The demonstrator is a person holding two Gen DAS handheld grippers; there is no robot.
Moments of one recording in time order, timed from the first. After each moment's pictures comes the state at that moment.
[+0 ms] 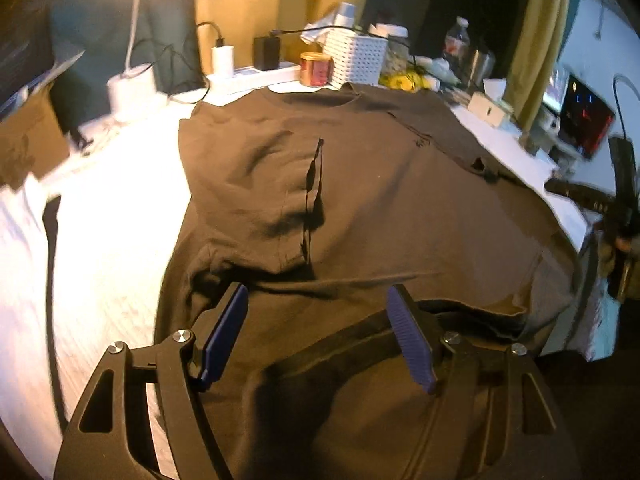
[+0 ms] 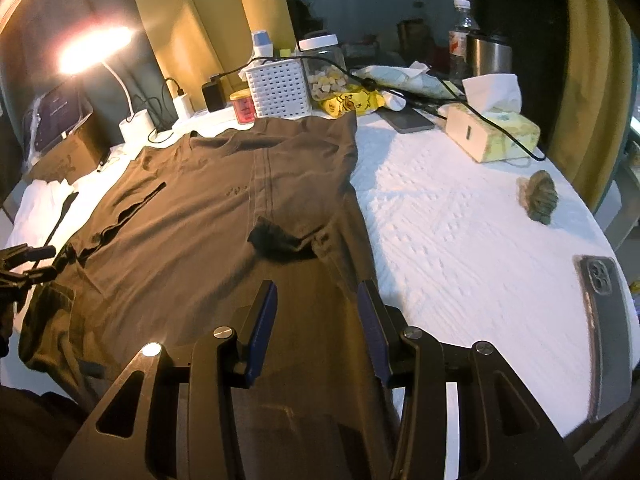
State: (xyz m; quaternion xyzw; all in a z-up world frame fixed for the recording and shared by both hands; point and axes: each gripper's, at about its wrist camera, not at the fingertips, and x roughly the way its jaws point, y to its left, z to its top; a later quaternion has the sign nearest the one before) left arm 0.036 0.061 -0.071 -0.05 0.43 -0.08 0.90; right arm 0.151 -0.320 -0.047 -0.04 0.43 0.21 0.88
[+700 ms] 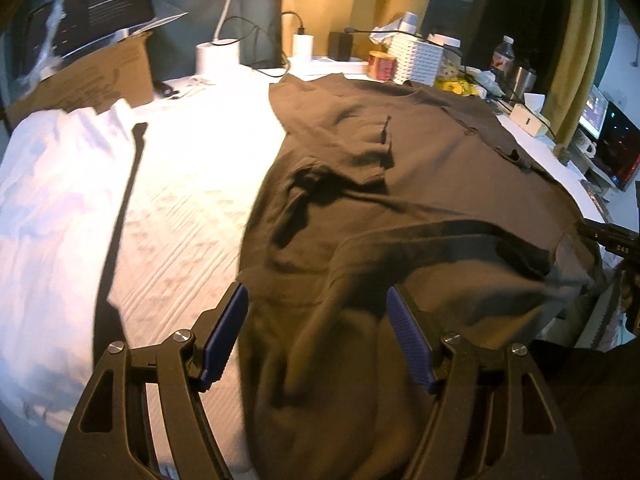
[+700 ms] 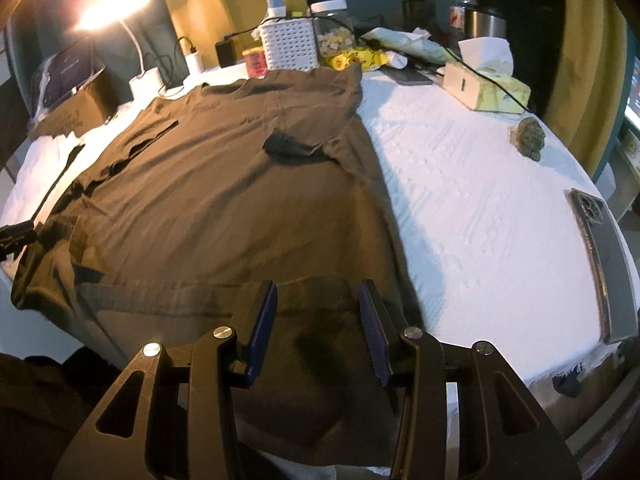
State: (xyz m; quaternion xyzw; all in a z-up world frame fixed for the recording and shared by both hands) left arm -0.047 0.096 -0.087 -0.07 0.43 0.03 0.90; right arm 0.089 -0.333 -0.078 -0.07 0.46 0.21 0.86
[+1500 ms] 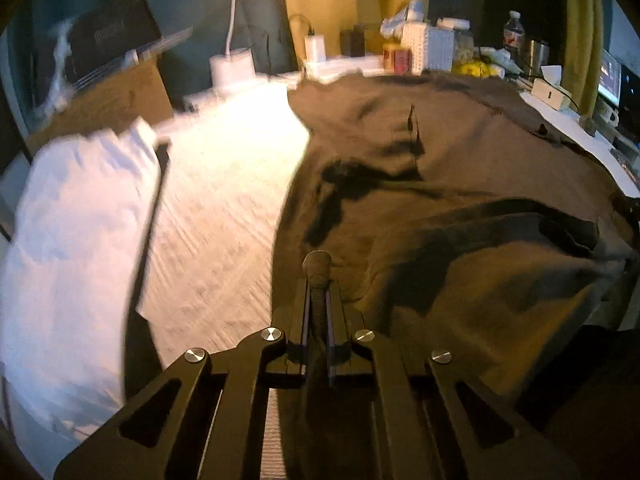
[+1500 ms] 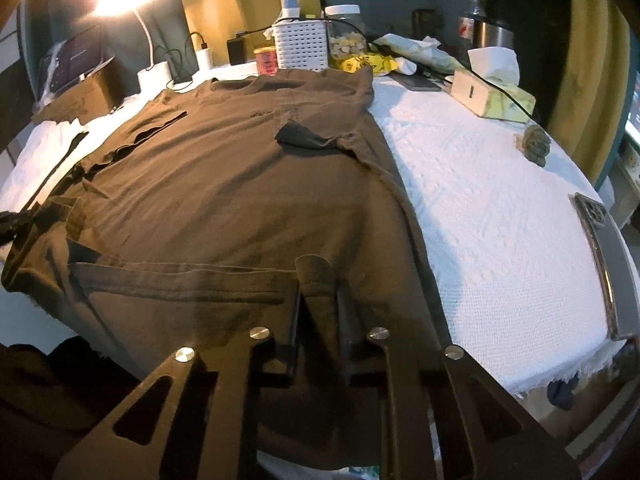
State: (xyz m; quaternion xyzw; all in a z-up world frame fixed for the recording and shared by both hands) left arm -0.048 0.090 -0.093 0.02 0.40 0.08 0.91; right arm 0.077 -0.325 -0.088 -0.09 0.43 0.22 0.87
